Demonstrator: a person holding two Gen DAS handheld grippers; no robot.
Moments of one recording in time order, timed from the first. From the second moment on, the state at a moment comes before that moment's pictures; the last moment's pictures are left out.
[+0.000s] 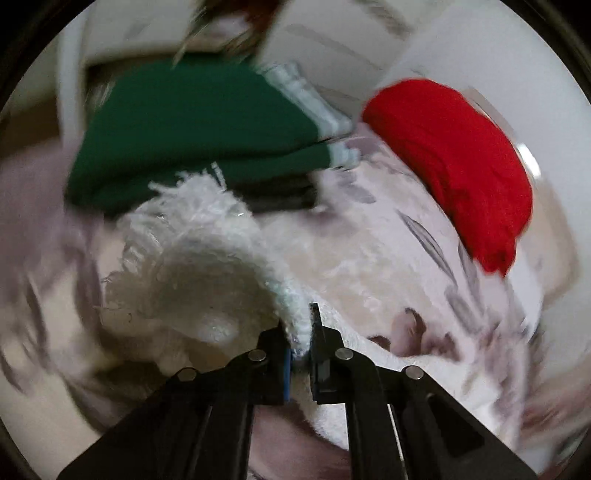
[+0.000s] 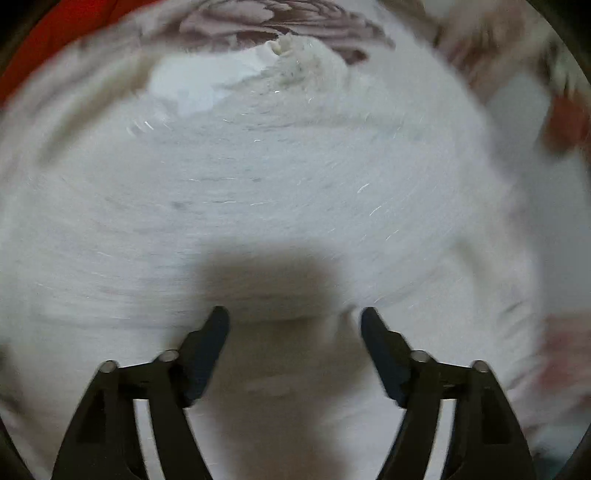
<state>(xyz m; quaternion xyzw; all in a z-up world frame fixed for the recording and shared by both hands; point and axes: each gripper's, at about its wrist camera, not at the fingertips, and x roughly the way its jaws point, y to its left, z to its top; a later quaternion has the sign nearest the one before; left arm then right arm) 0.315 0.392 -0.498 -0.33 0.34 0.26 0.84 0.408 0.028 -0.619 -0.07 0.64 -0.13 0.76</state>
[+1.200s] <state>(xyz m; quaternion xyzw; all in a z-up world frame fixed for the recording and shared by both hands) 0.427 -0.151 -0.500 0.03 0.52 -0.15 0.84 0.299 -0.330 -0.593 0.39 0.58 -0.05 0.71</state>
